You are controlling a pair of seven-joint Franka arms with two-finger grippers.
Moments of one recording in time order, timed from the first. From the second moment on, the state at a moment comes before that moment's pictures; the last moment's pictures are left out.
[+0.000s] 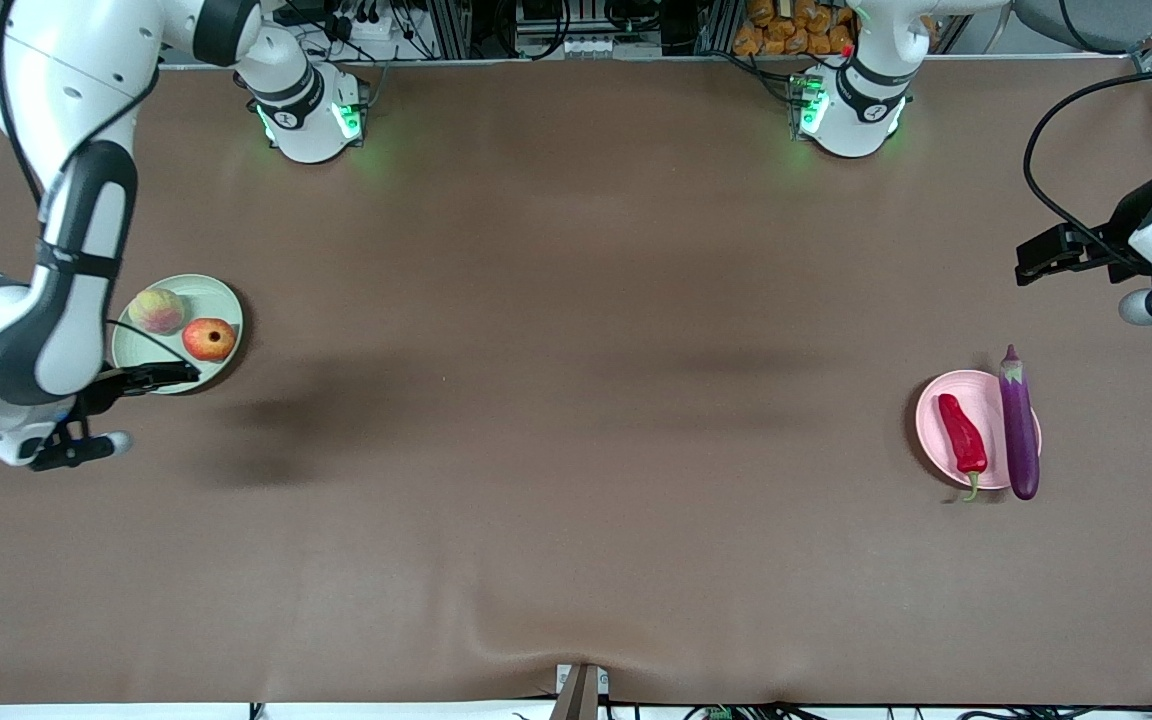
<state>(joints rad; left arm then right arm) -0.02 0.10 -0.06 -1.45 0.04 1.45 -0.08 0.57 0.71 -0.98 -1.46 0.61 1.47 -0.62</state>
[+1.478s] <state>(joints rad) -0.02 0.10 -0.12 -1.44 -0.01 1.45 -0.10 0.31 0.60 -0.73 -1.10 0.45 1.34 -0.44</state>
